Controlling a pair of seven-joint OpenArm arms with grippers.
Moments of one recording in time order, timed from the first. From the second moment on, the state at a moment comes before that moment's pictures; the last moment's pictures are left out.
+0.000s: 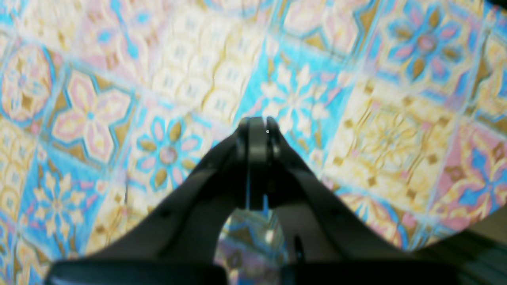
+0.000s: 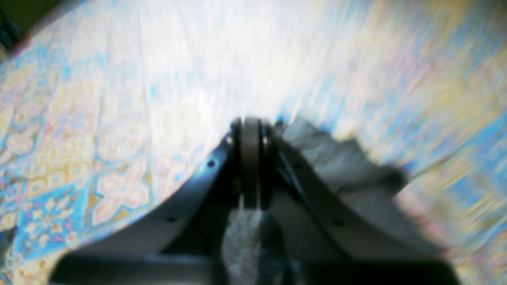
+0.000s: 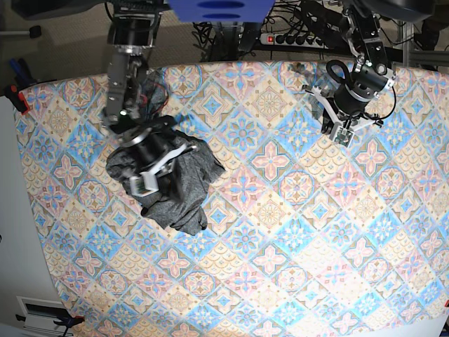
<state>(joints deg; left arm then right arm) 23.9 -5.9 -19.4 118.4 -11.5 -35.2 49.5 -6.0 -1.6 8.4 99.7 8.5 35.3 -21.0</state>
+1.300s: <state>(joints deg) 46.2 -1.9 -9.6 82.3 6.7 -35.2 9.8 -36.4 -3.7 40.2 79.6 8.3 36.8 -16.4</state>
